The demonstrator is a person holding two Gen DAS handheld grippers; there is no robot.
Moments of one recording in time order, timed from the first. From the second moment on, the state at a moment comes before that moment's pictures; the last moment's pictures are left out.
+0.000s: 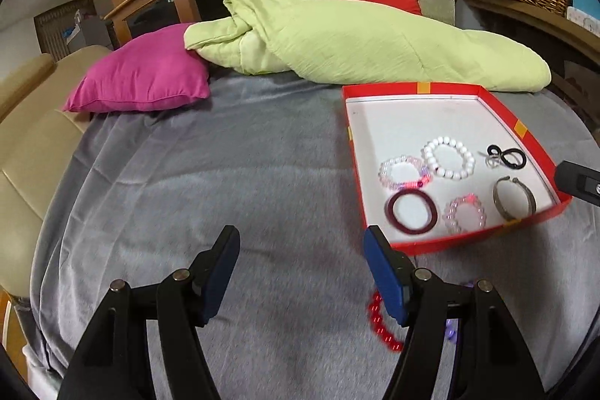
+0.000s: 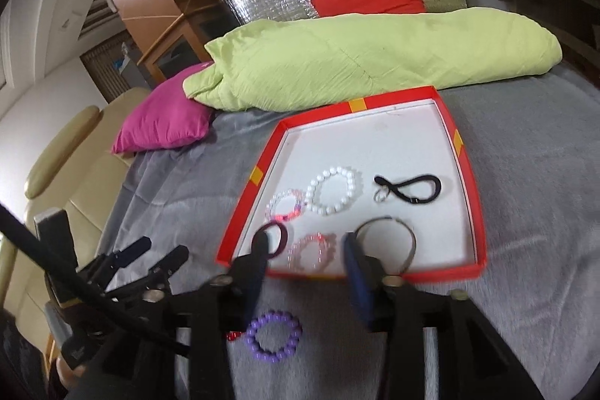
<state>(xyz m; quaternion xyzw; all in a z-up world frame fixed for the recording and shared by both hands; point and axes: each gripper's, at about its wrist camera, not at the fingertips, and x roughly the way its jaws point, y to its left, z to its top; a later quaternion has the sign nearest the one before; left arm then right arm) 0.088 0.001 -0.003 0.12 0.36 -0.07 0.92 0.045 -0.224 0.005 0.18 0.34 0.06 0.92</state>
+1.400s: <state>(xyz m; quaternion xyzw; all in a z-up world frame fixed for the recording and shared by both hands) 0.075 0.015 -0.023 0.13 0.38 -0.07 0.91 0.040 -0.168 -0.066 0.05 0.44 0.05 0.90</state>
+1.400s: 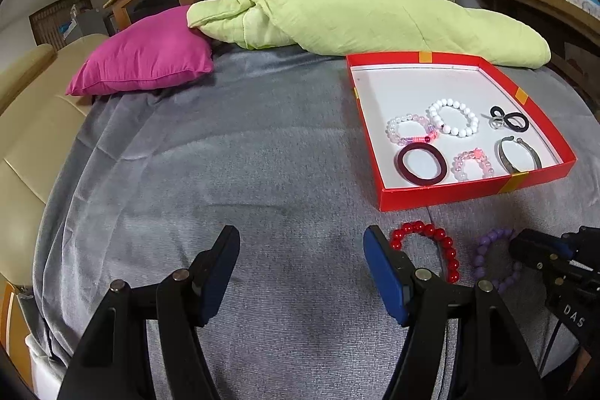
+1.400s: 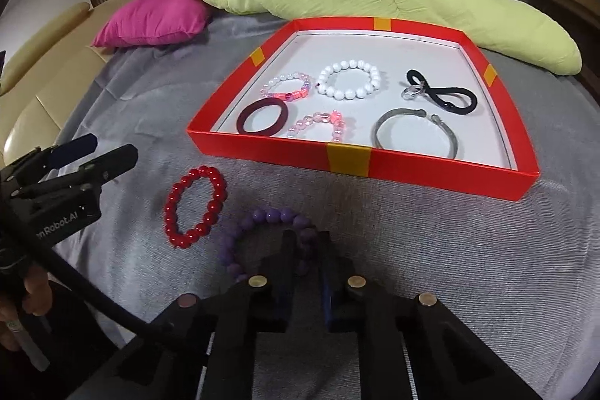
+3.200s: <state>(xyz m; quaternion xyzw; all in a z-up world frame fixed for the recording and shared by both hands) 0.074 -0.022 -0.051 0.10 0.46 -0.18 0.87 0.019 -0.223 -0.064 0.09 0.42 0.03 0.90</state>
